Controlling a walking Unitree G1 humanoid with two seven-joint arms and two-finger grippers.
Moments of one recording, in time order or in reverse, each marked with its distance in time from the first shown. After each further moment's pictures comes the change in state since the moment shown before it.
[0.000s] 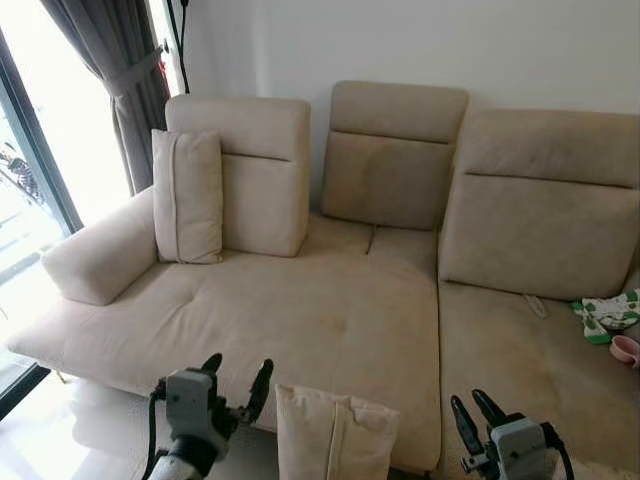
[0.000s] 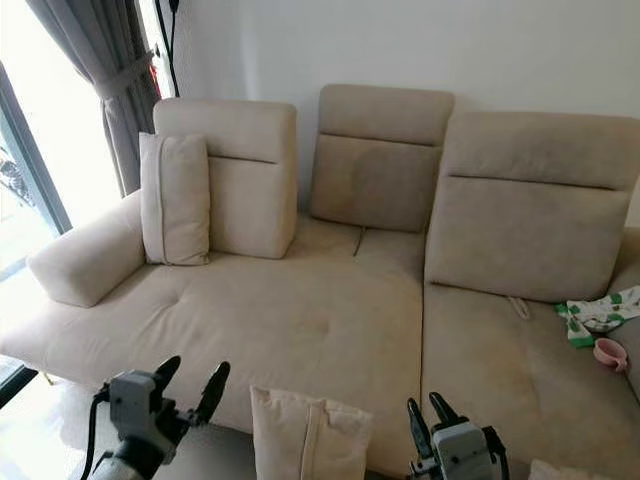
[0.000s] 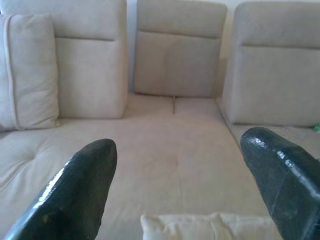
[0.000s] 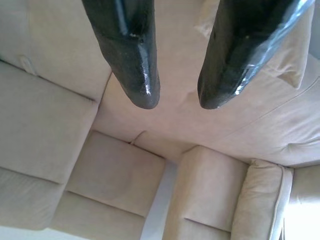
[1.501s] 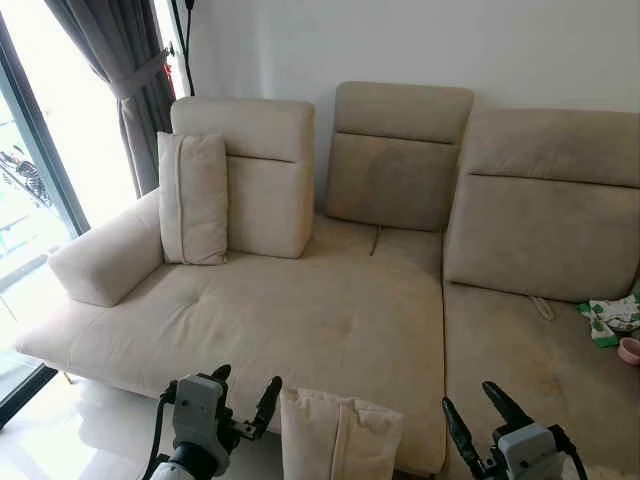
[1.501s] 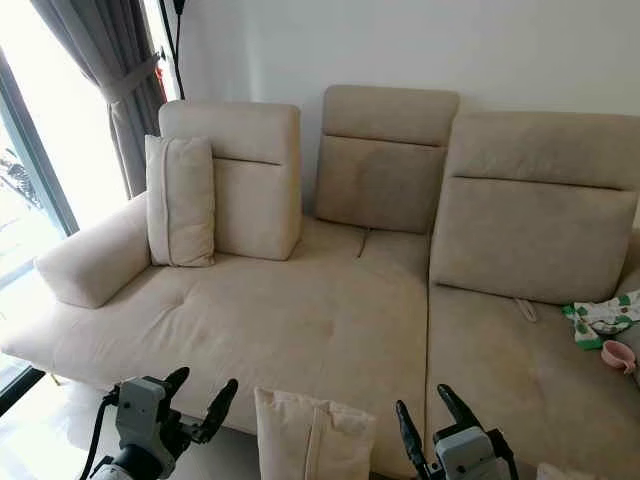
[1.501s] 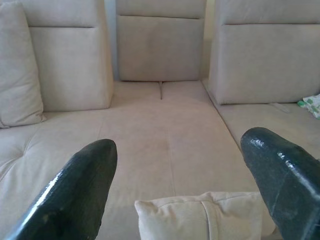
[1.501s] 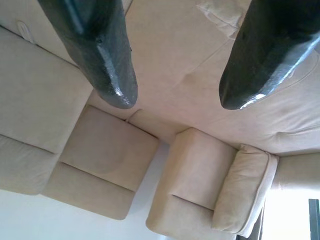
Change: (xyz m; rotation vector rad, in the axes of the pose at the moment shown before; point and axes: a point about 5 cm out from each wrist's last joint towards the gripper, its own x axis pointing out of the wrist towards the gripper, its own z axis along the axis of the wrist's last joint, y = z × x) left arm -0.001 -0.004 0.004 0.029 0.068 -0.085; right arm -0.005 -0.005 0.018 -0.070 -0.081 0.048
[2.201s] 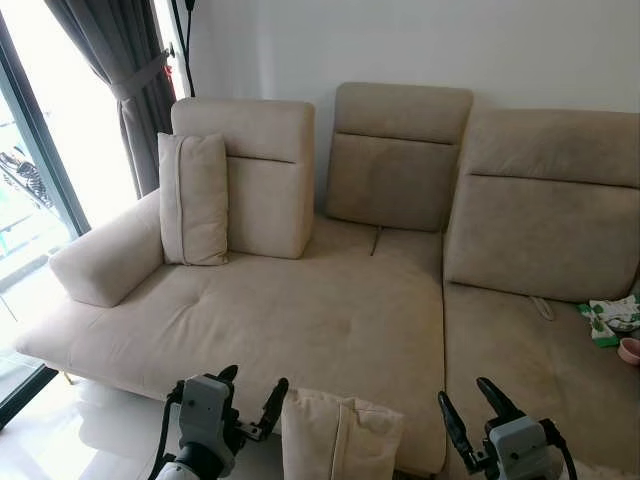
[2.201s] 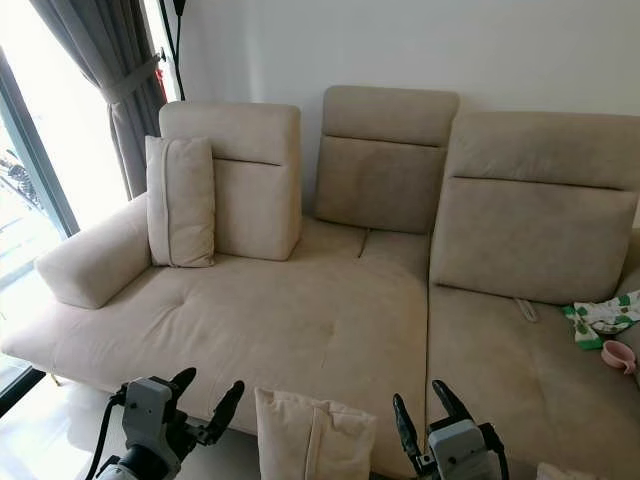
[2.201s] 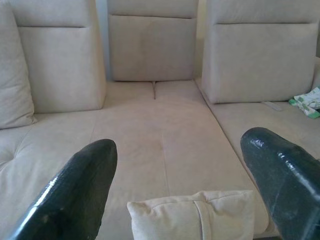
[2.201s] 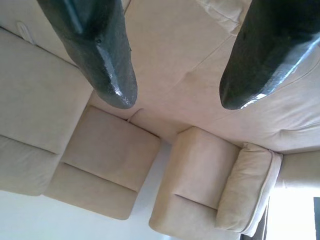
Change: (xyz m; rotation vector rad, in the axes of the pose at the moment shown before) left arm 0.002 -0.006 -0.001 0.000 0.002 -0.031; right arm 0.008 0.004 0.000 0.007 -0.003 -0.015
